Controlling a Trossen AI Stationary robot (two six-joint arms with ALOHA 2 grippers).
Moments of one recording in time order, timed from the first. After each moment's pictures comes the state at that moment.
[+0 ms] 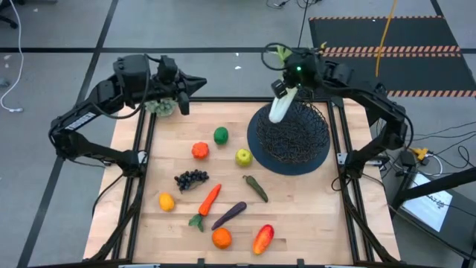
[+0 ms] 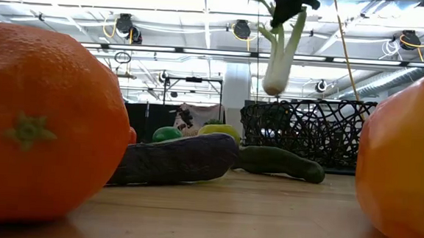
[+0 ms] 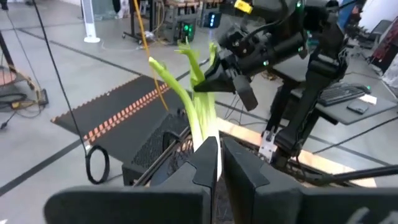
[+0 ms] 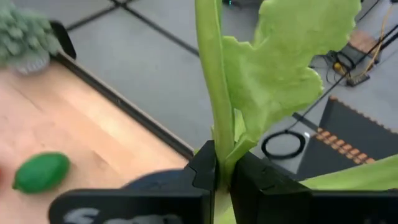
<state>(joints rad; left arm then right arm) 0.36 1.21 1.64 -0.61 -0.02 -0.15 -0.45 1.54 1.84 -1.07 0.49 0.22</state>
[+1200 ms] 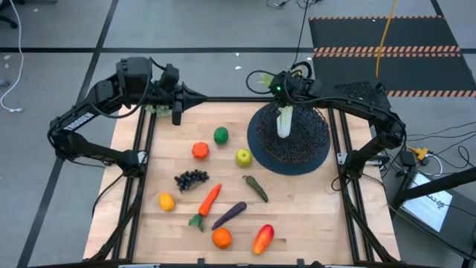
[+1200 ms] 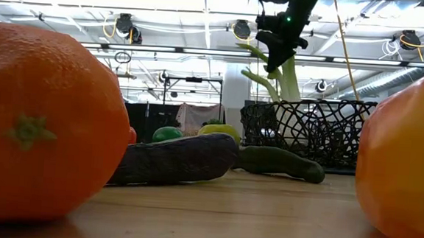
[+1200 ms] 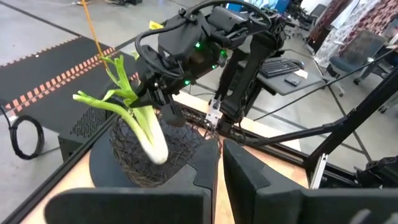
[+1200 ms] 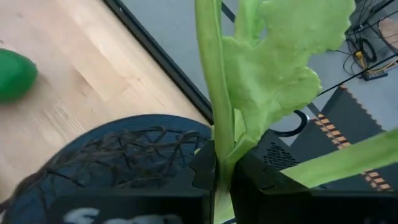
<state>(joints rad) 0.36 1.20 1.64 -0.72 0.24 -0.25 -0.47 1.55 1.48 -0.87 0.42 0.06</state>
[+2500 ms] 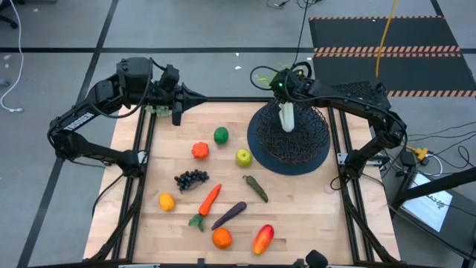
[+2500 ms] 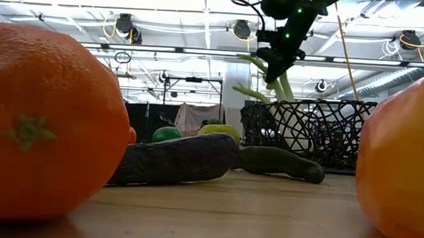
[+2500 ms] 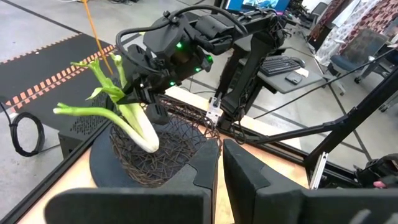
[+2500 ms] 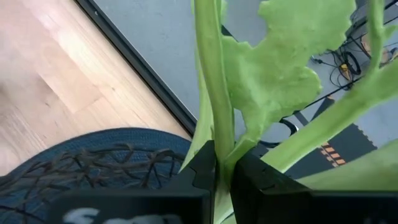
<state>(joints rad) 0.36 1.20 1.64 -0.72 0.23 -0.25 -0.55 1.55 1.36 -0.67 0.41 -0.05</state>
